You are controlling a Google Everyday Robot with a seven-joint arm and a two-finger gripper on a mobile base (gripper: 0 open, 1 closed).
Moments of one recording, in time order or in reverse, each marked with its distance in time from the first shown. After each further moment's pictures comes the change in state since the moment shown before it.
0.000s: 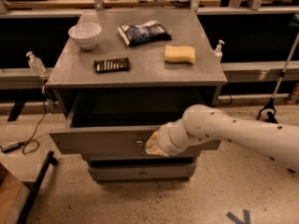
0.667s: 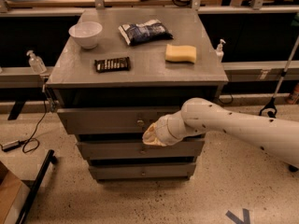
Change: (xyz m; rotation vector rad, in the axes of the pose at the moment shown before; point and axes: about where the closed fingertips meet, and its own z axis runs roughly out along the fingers) arm -0.002 -0.040 0.017 0.043 -0.055 -0.063
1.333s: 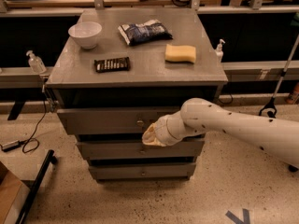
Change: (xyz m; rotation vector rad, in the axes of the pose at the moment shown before) arm -0.001 0.001 0.001 -0.003 -0.001 -0.001
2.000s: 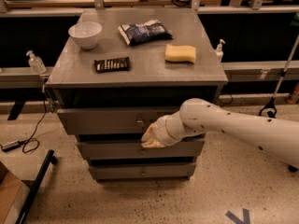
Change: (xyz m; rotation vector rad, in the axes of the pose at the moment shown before) arm -0.002 0.002 0.003 -0.006 -0.003 -0.002
